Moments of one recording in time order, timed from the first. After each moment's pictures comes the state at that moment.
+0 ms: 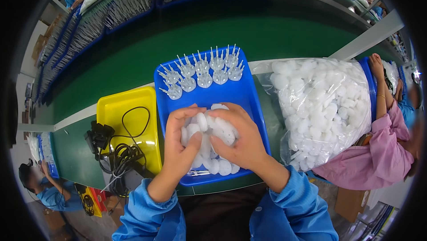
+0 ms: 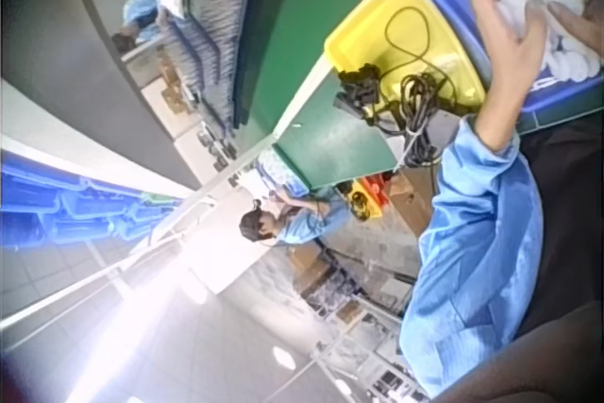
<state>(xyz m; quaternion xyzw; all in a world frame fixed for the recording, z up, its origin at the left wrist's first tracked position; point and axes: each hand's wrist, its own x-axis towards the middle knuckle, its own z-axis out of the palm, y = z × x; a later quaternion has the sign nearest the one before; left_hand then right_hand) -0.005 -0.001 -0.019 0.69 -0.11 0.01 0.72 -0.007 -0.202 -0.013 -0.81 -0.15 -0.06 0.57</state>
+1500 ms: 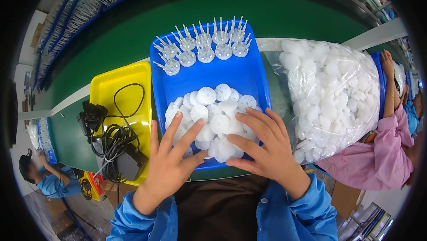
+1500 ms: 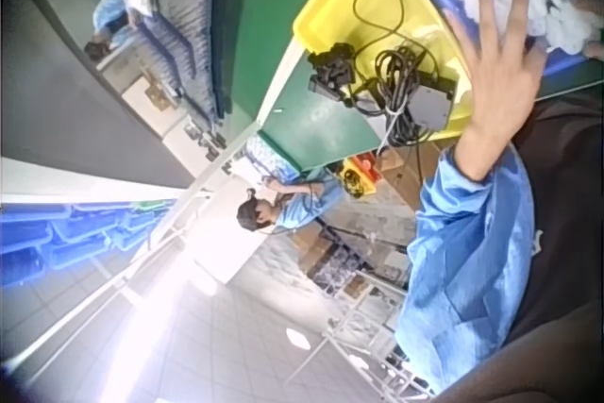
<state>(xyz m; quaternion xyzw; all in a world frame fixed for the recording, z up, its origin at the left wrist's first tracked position) -0.077 0.036 0.011 0.94 -0.29 0.01 0.19 -0.064 -0.252 0.003 -0.92 -0.28 -0.08 0.25</state>
